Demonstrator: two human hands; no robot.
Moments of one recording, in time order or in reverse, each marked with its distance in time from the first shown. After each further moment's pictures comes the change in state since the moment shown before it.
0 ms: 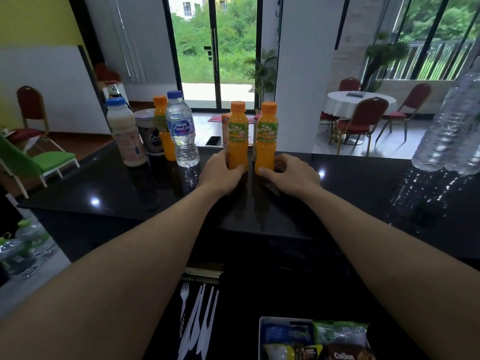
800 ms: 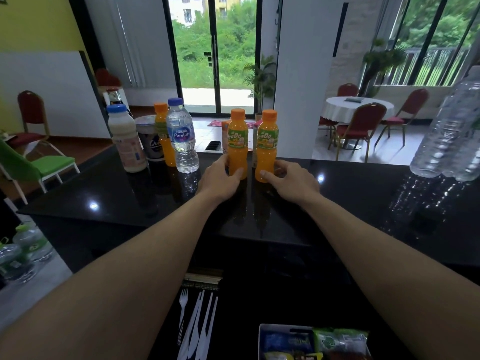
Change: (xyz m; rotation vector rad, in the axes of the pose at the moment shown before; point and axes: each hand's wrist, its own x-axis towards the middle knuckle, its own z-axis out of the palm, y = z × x) left_hand -0.001 -0.001 -0.003 0.013 -0.004 0.024; right_hand 0.002 0.004 0.002 0.043 0.026 -0.013
